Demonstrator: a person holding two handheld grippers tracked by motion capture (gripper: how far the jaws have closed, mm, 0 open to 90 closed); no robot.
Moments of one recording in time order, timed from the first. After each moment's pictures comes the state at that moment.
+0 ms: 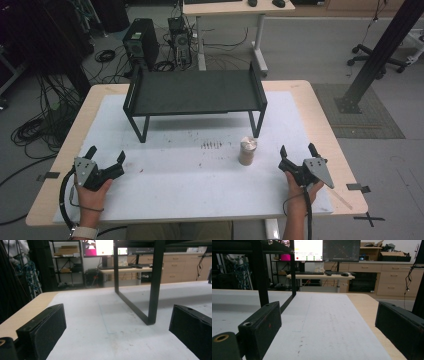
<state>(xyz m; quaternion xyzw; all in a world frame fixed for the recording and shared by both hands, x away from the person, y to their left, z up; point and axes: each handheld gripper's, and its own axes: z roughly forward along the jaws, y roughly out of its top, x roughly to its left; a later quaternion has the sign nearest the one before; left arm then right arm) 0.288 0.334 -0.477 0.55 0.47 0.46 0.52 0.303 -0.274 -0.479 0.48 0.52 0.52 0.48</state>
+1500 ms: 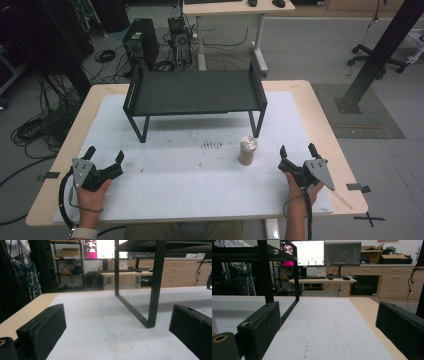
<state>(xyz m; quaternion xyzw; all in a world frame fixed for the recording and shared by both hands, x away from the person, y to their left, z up) 0.287 0.335 -0.478 0.54 0.47 0.46 0.53 0.299 -0.270 -0.474 0.47 0.51 0.54 0.48</state>
